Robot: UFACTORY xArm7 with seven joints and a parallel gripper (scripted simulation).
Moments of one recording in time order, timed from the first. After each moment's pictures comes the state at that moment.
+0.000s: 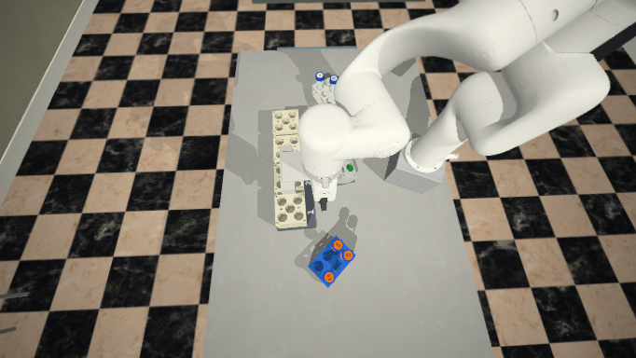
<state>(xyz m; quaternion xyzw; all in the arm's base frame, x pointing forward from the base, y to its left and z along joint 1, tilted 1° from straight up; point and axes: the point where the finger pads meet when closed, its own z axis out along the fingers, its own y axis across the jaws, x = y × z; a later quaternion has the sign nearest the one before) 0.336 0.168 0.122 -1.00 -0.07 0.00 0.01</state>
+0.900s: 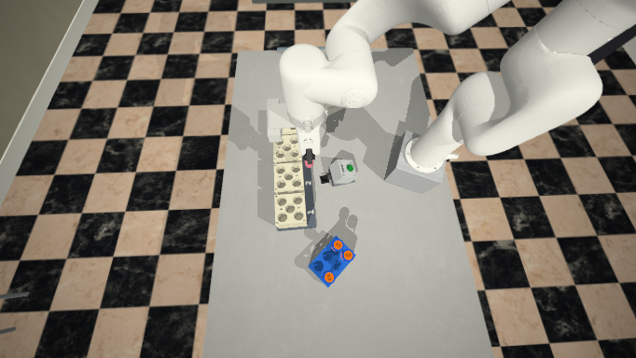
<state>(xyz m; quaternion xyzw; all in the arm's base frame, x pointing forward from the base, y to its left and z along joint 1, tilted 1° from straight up) 0.373 0.058 0.121 -1.00 -0.07 0.00 0.01</state>
